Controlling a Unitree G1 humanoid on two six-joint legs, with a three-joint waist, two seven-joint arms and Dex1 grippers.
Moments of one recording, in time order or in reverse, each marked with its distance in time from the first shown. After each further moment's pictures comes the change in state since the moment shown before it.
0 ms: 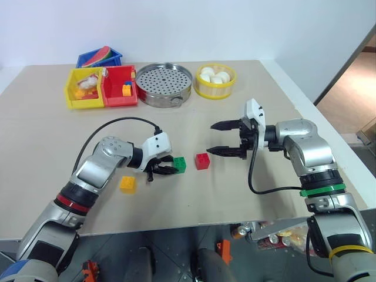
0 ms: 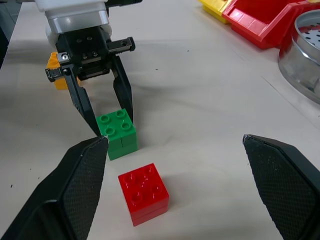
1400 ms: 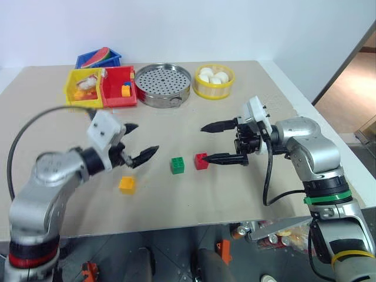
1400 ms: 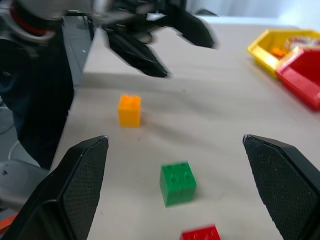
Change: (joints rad) left arm 0.450 -0.052 0.570 -0.713 -0.247 0.291 0.437; right arm 0.052 -0.010 -0.001 -0.245 0.144 0.071 0.066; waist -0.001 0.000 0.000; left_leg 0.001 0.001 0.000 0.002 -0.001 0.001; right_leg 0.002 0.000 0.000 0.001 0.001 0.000
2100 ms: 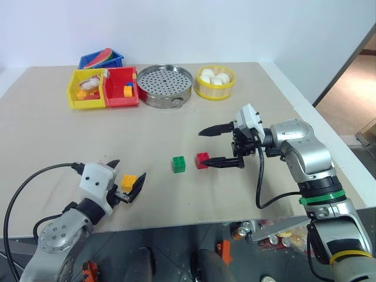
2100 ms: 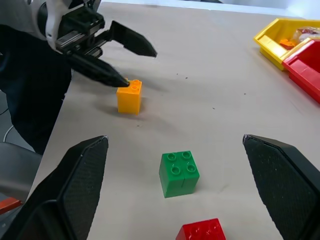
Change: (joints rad) left arm 0.456 -0.162 -0.064 -0.138 0.106 -0.234 0.270; right arm -0.005 0.011 0.031 0.059 -0.049 -0.083 0.008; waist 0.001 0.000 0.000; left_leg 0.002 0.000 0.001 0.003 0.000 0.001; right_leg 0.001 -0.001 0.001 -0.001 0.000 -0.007
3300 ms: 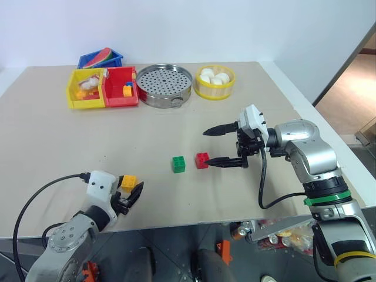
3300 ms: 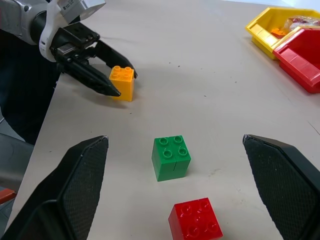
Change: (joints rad) left arm 0.017 -0.022 -0.026 0.071 -0.096 0.122 0.064; right arm 0.010 -0.035 0.000 0.000 -0.010 -0.019 -0.009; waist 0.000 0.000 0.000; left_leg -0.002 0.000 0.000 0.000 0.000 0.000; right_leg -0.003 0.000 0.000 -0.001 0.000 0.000
